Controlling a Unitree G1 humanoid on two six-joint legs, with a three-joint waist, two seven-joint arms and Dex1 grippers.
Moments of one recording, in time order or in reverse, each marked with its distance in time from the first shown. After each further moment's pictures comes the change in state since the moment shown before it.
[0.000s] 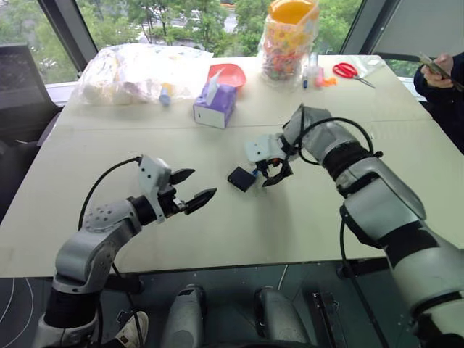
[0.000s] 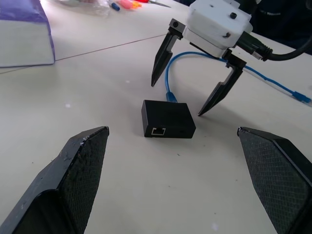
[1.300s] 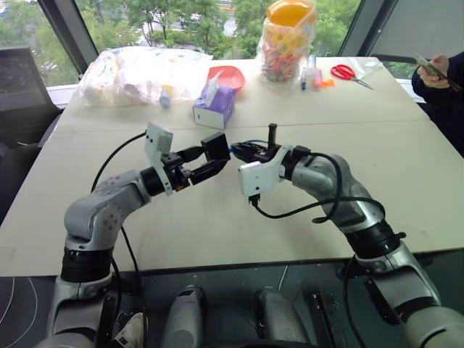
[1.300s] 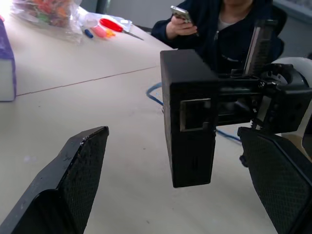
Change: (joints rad) left arm -0.322 -0.055 0.043 0.233 -0.217 0.194 -0.058; right arm 0.739 -0.137 -0.361 -1.290 -0.329 0.023 -0.644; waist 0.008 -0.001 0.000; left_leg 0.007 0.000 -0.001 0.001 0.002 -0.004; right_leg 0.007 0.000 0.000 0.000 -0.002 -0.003
